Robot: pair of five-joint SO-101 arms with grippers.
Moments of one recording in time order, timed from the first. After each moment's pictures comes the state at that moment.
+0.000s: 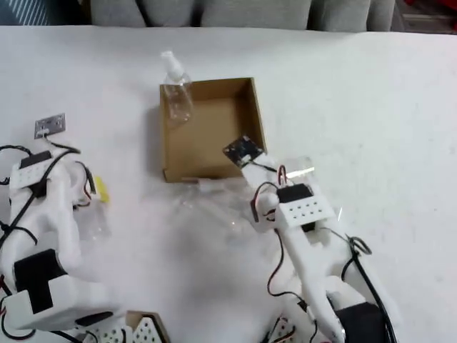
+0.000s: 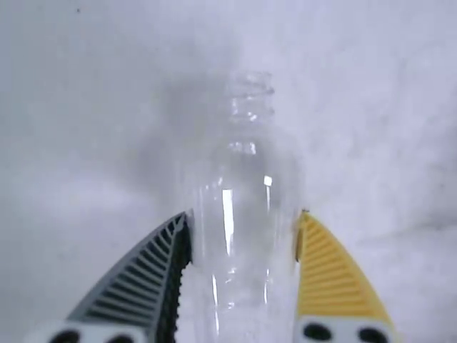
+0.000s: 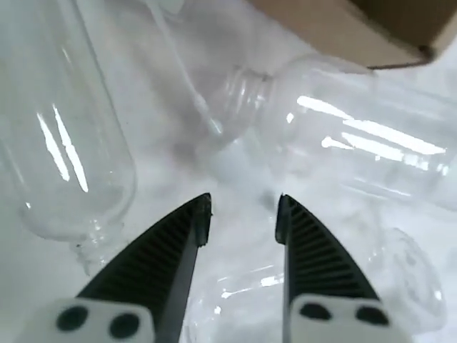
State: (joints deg) left arm -28.5 -0.7 35.8 58.8 -0.3; right arm -19.3 -20.9 53.8 49.8 25.4
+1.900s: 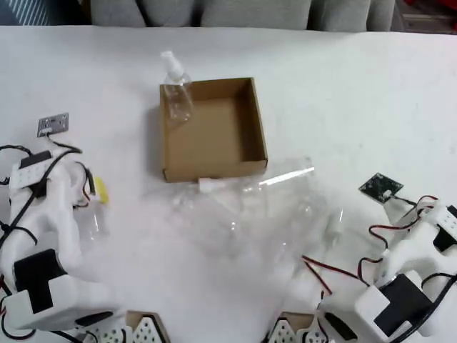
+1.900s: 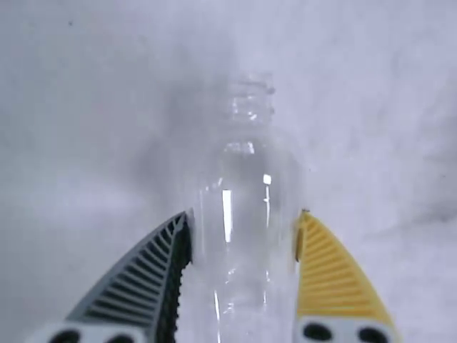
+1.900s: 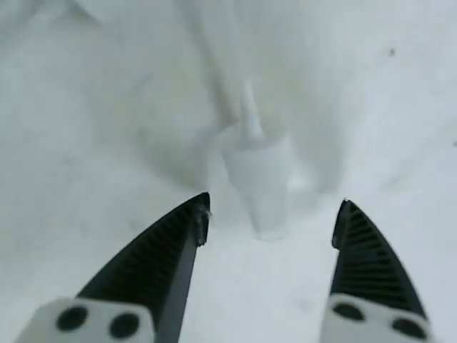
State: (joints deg) left arm -28.5 -0.7 35.8 58.8 -3.6; right arm 46.2 -6.3 40.4 59.8 88.6
